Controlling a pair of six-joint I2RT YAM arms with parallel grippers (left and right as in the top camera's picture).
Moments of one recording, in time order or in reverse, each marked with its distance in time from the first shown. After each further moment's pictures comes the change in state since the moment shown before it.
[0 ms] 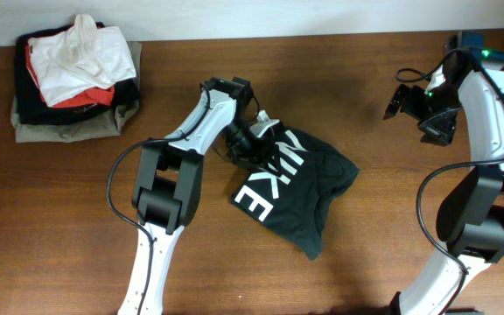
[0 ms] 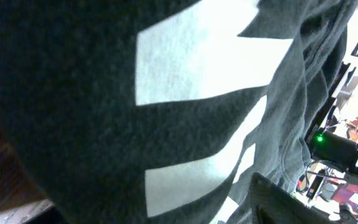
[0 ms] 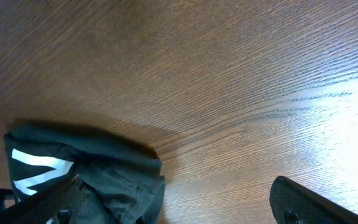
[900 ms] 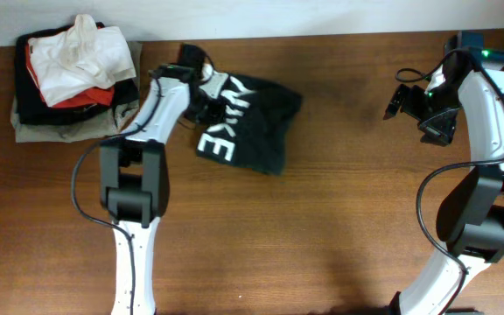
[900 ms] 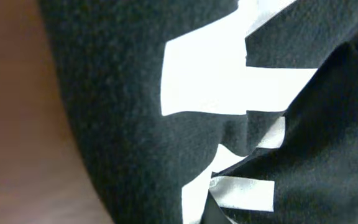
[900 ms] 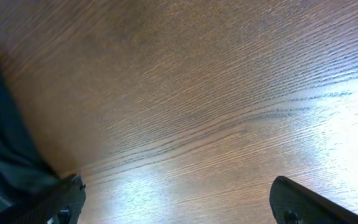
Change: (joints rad) left arm 0.215 -0.028 0.008 0.435 -0.391 -0.152; right arm 0.000 0.000 0.000 0.000 0.000 0.000
